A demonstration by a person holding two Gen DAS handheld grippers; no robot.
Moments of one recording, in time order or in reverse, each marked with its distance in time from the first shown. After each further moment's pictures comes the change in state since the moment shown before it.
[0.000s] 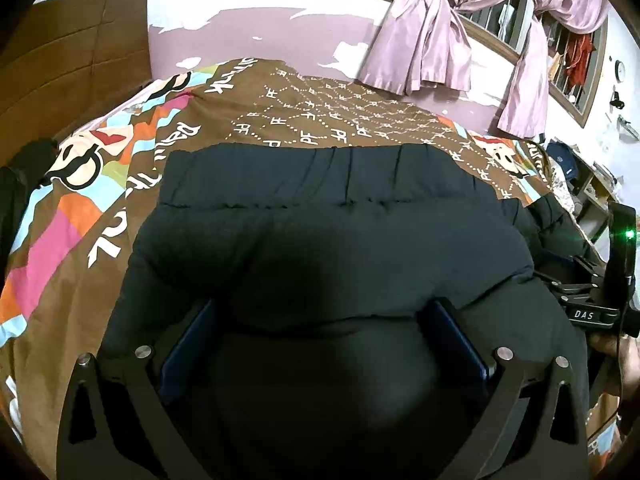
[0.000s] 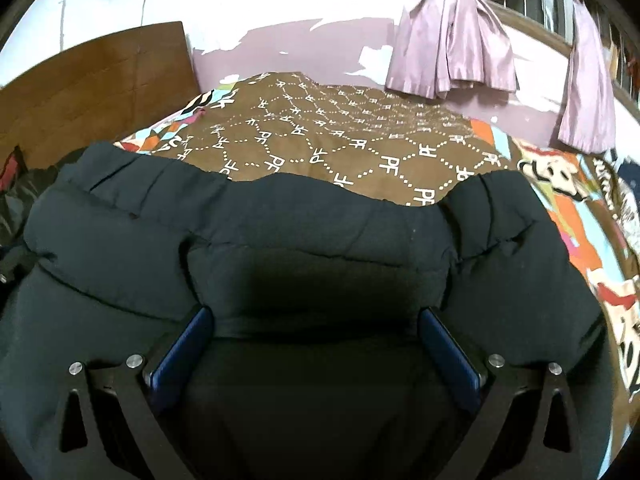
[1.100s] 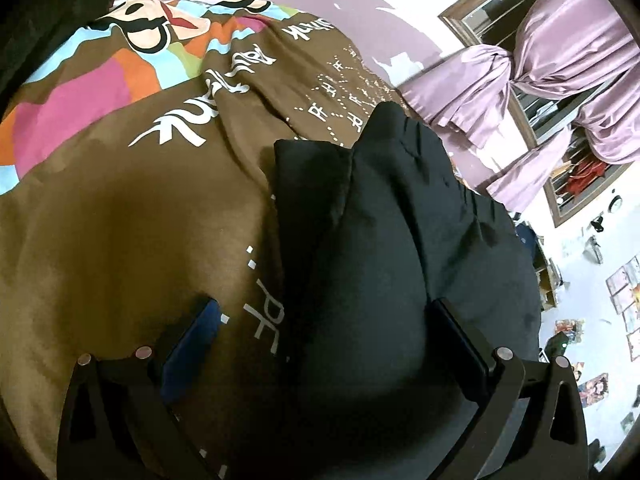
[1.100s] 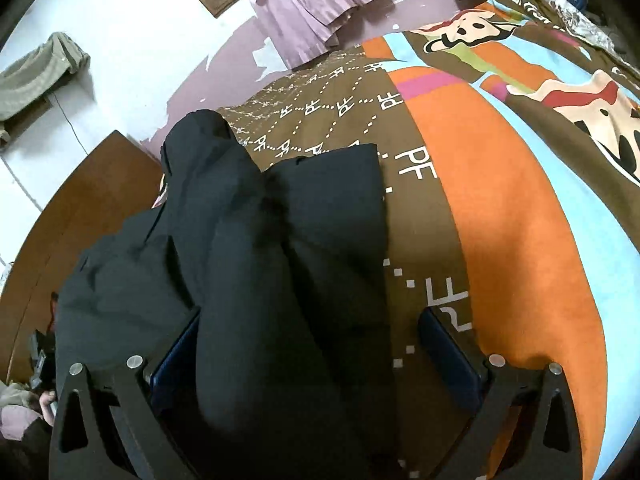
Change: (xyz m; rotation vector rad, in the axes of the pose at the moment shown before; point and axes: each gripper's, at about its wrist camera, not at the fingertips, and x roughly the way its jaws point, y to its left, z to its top) left arm -0.029 0.135 -0.028 -0.424 0.087 -0.242; right arm -0.038 -0.182 -0.096 0.546 0.005 0.228
